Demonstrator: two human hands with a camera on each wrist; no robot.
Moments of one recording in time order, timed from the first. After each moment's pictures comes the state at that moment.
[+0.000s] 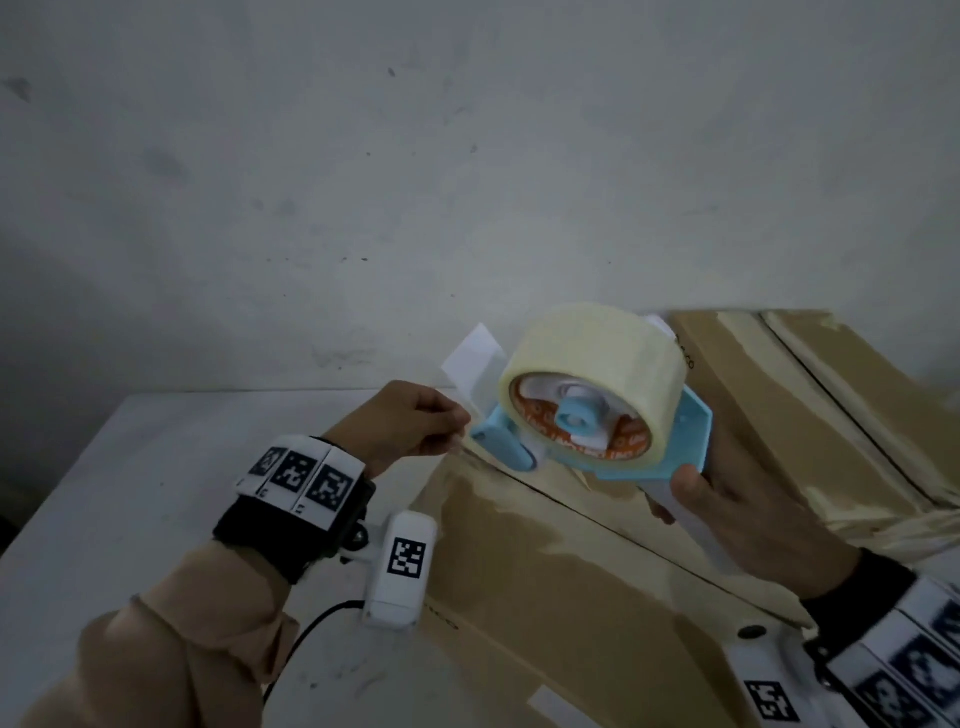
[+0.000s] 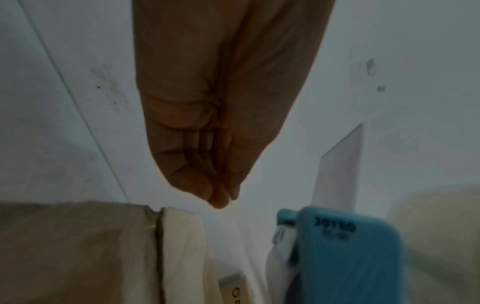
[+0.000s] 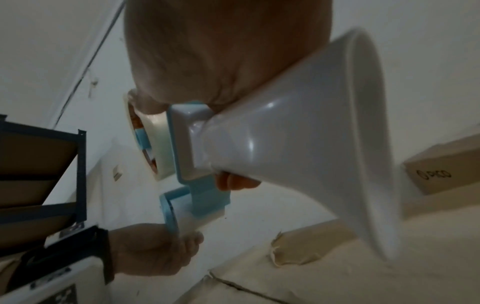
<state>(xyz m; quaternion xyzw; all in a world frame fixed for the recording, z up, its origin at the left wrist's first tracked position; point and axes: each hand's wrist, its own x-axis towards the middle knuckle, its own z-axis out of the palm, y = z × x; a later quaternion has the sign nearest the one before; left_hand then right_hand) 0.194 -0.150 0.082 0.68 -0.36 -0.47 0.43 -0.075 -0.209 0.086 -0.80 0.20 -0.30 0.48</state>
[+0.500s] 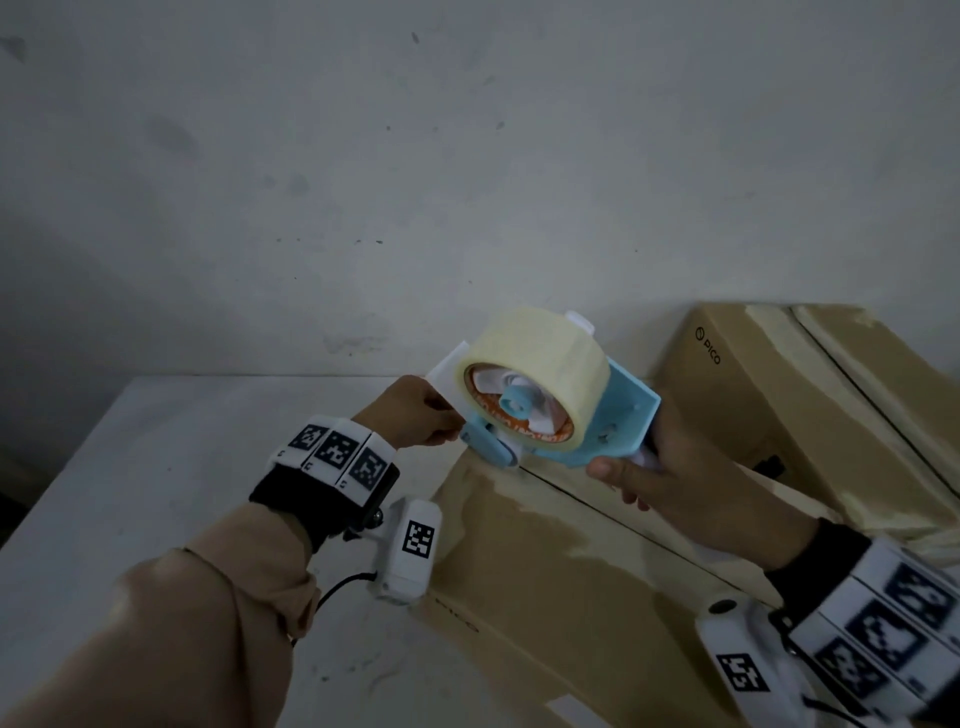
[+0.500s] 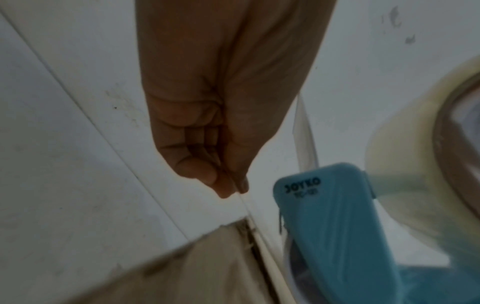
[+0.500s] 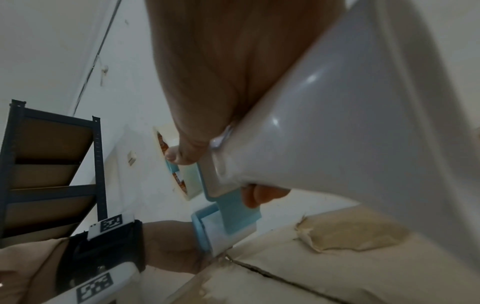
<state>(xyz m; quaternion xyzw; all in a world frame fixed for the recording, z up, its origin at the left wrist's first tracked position) 0.223 -0.171 0.045 0.75 -0.39 -0.41 0.34 -0.030 -0.222 0.070 -0.79 0.31 -0.21 0.48</state>
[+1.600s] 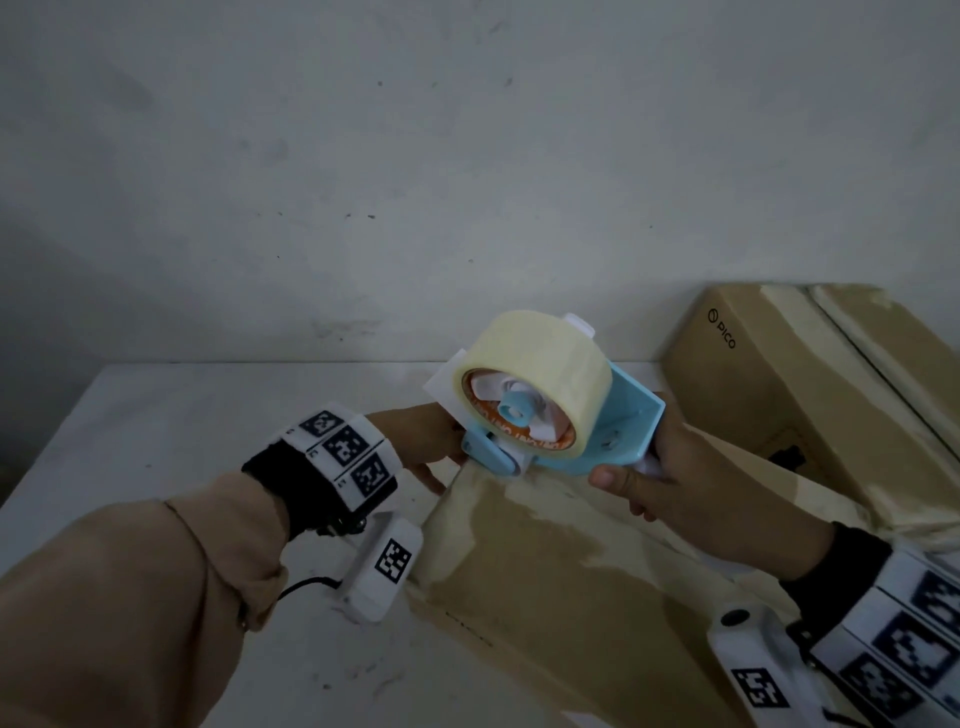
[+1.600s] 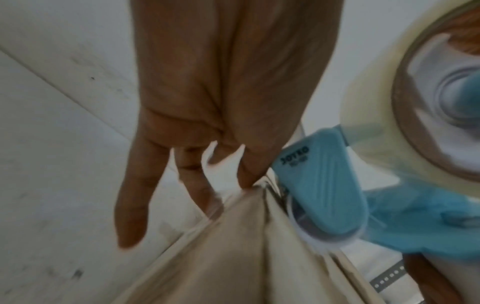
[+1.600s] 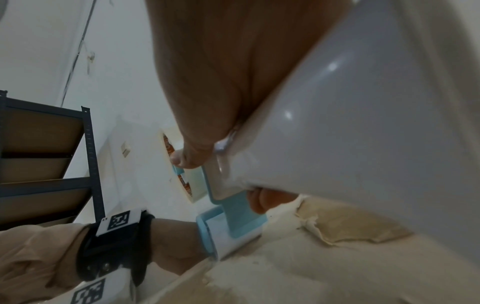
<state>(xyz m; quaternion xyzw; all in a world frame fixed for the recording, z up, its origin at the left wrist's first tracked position) 0.215 -0.173 0.041 0.71 -0.43 -0.53 0.16 -0.016 -0.220 0.061 -0.78 0.35 -0.17 0.50</state>
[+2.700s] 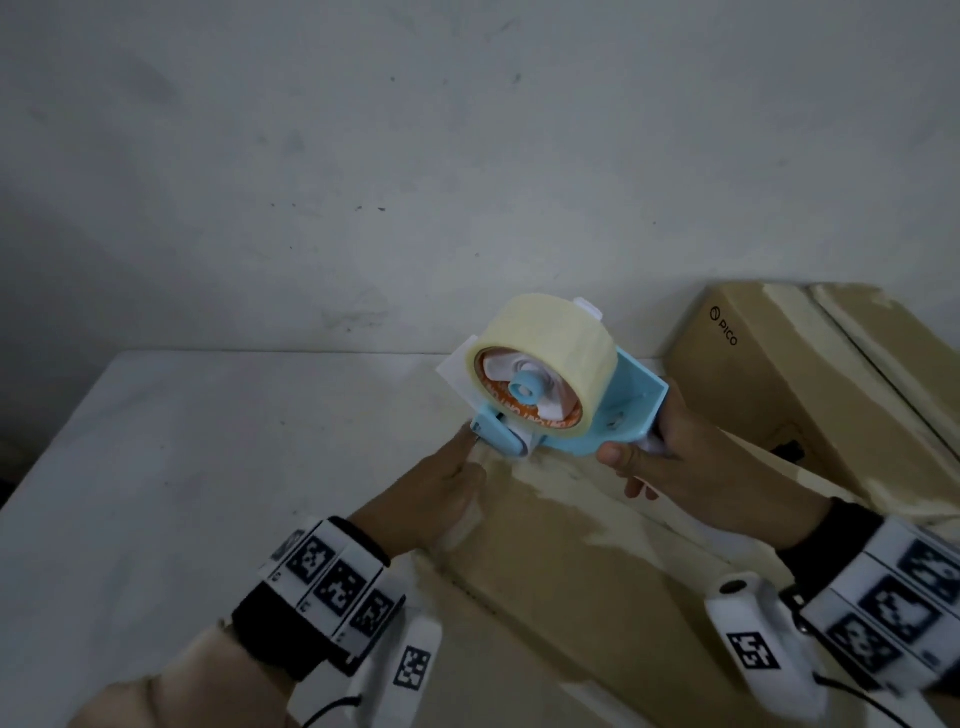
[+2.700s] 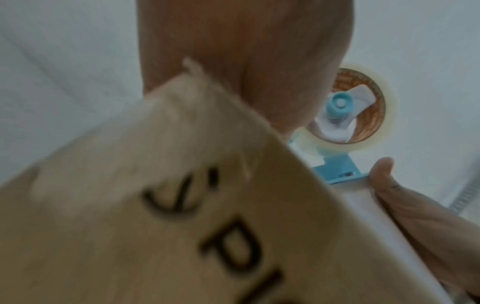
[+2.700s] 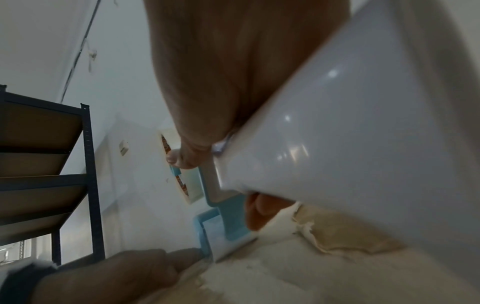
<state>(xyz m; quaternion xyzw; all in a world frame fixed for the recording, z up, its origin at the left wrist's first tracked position) 0.182 -0.117 0.015 0.70 -0.48 -0.45 0.29 -0.019 -0.225 0.065 -0.79 0.33 -0.16 0.50</state>
